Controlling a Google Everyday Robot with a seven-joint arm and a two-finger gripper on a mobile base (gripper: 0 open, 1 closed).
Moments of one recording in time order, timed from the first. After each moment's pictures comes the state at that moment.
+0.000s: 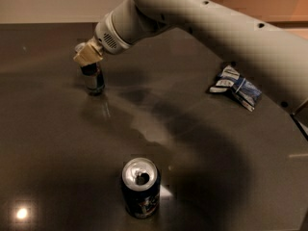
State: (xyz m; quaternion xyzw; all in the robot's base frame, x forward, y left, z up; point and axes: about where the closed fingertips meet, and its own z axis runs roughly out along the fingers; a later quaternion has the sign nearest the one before) arm 0.614 0.170 0.943 -0.53 0.71 0.25 0.38
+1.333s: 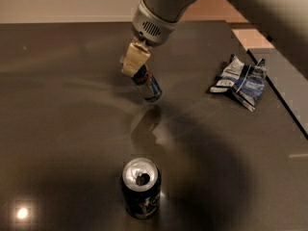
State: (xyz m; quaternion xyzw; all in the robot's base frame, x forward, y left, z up) arm 0.567 0.045 0.949 -0.61 0.75 0.12 0.22
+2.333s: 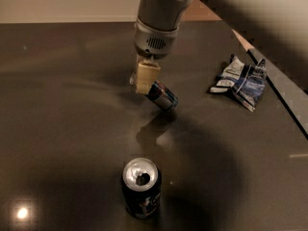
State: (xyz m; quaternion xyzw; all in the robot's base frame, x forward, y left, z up) arm 0.536 0.023 0.918 -0.71 0.69 0.06 0.12
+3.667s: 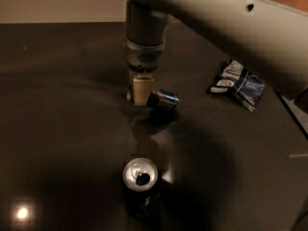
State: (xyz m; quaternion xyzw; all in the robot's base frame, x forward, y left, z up) arm 0.532 0.032 0.882 -0.76 0.64 0.04 0.07
